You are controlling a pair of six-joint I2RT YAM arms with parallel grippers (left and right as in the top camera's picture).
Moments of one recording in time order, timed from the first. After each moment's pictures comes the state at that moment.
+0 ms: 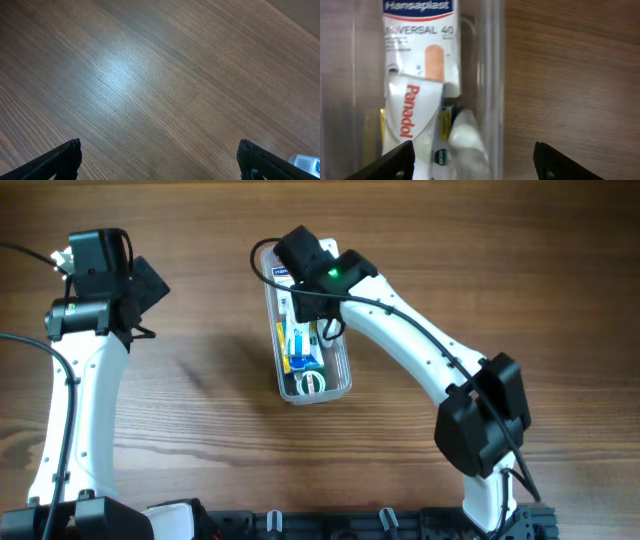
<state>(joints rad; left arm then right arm) 0.12 1.46 1.30 -0.79 -0.30 -0.52 0.67 2.06 1.82 -0.99 0.26 0.44</state>
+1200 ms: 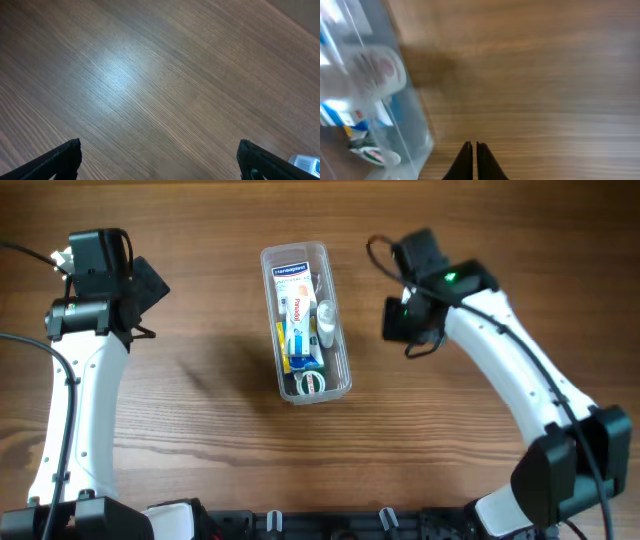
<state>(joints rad) 0.12 1.46 1.30 -0.79 -0.30 -0.52 0.37 1.70 1.39 -1.05 -0.05 0.49</state>
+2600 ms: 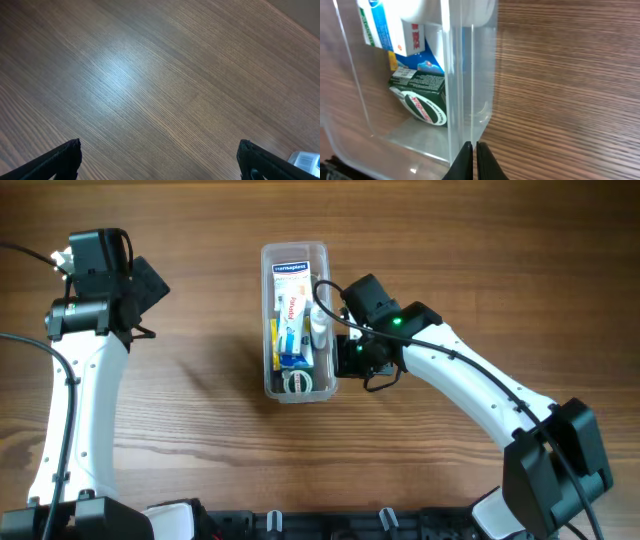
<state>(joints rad) 0.12 1.46 1.30 -0.79 -0.30 -0.52 0.58 1.71 1.22 -0.81 -0.28 0.55</state>
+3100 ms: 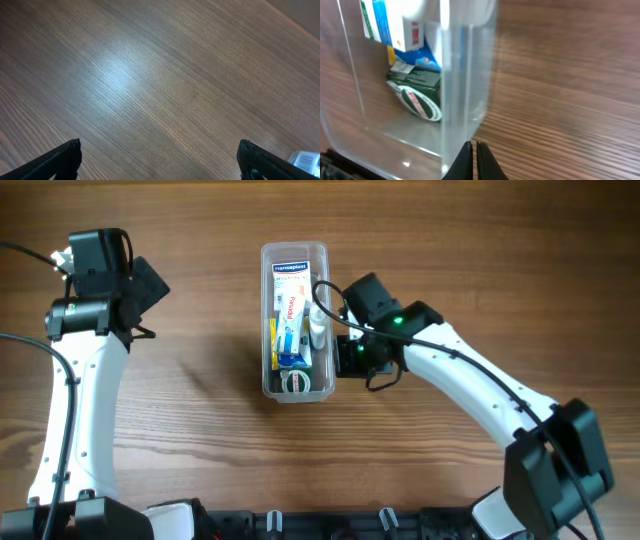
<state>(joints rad) 0.12 1.46 1.30 -0.79 -0.30 -0.52 0.56 1.70 1.22 -0.82 -0.28 0.49</state>
